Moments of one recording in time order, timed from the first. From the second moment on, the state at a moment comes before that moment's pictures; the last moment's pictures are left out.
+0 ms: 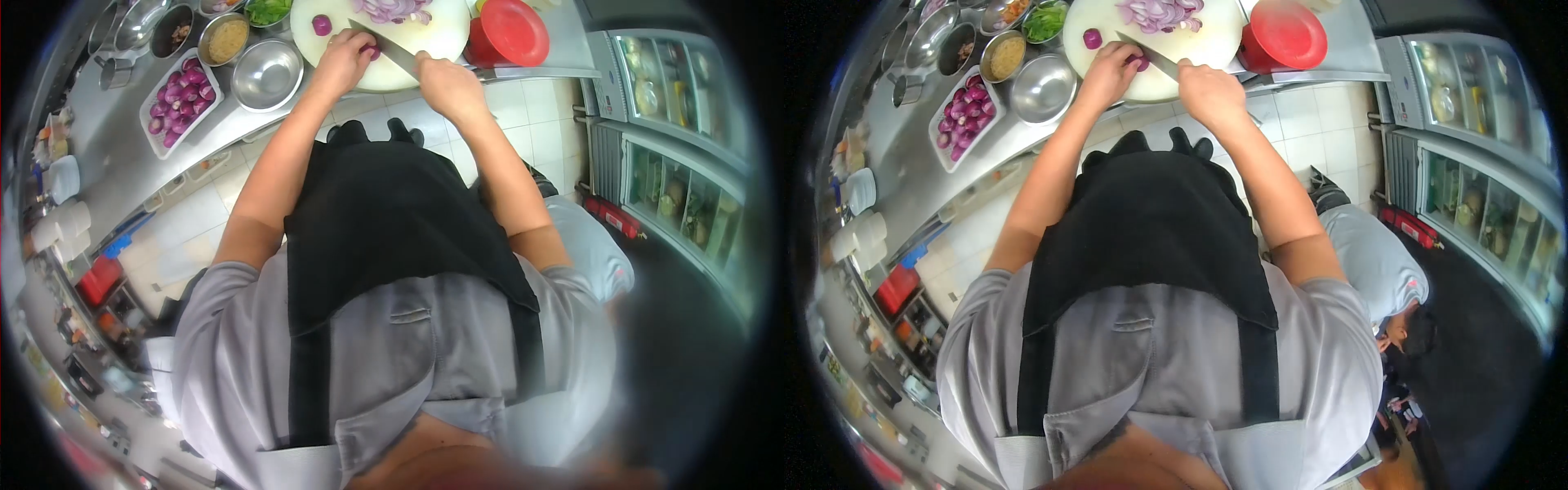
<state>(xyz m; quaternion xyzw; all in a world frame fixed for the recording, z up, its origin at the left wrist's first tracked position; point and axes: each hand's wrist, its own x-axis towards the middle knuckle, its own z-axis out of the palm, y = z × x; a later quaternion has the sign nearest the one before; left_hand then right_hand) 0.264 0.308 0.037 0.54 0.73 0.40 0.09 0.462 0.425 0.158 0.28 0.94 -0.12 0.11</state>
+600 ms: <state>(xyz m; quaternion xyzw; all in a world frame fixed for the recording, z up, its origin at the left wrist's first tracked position) 0.264 0.303 0.039 0.53 0.73 0.41 0.09 0.461 0.416 0.182 0.30 0.93 -0.15 0.13</state>
